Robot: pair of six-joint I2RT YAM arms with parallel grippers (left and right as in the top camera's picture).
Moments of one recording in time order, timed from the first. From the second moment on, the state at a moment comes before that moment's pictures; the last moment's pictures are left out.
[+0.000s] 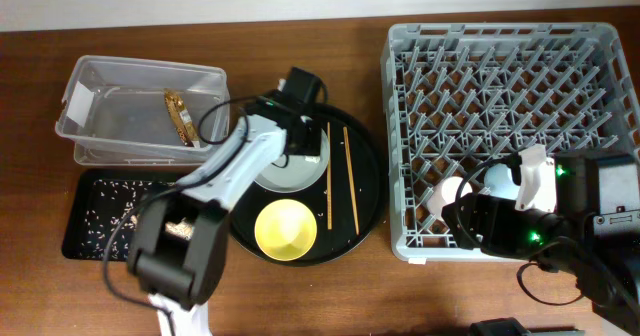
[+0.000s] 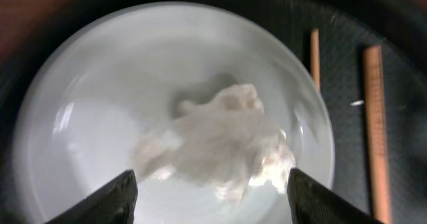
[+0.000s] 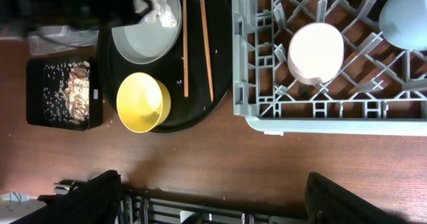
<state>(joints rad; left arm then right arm) -0.47 1.99 1.50 -0.73 -0.12 -0.33 0.09 0.98 1.45 -1.52 -0.31 0.33</state>
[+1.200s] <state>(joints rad) -0.30 0.92 1.69 -1.58 -0.12 -0.20 0.09 1.00 1.45 -1.48 -0.18 0.33</state>
